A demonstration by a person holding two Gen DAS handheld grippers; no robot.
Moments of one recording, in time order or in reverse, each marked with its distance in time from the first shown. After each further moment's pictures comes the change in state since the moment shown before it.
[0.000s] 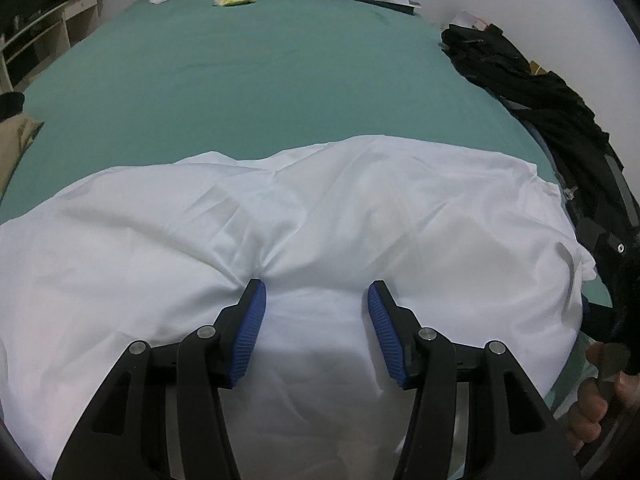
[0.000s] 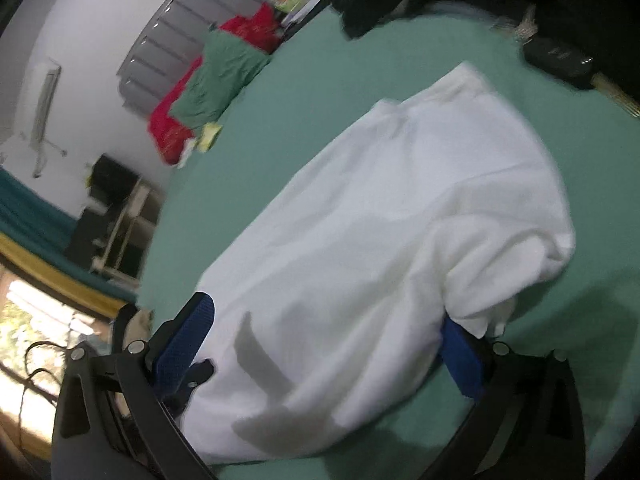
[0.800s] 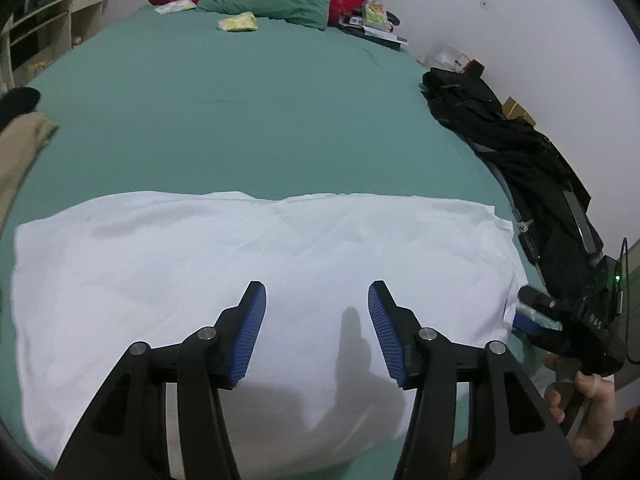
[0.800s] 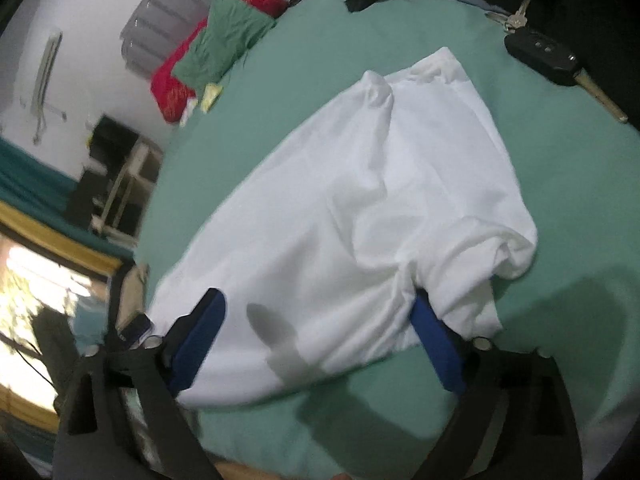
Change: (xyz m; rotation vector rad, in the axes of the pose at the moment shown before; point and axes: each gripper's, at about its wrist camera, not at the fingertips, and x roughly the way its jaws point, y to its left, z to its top) left arm -0.051 0.024 0.004 -0.058 -0.085 -0.135; right arm -0.016 -0.023 0.005 -0.045 0.106 -0.011
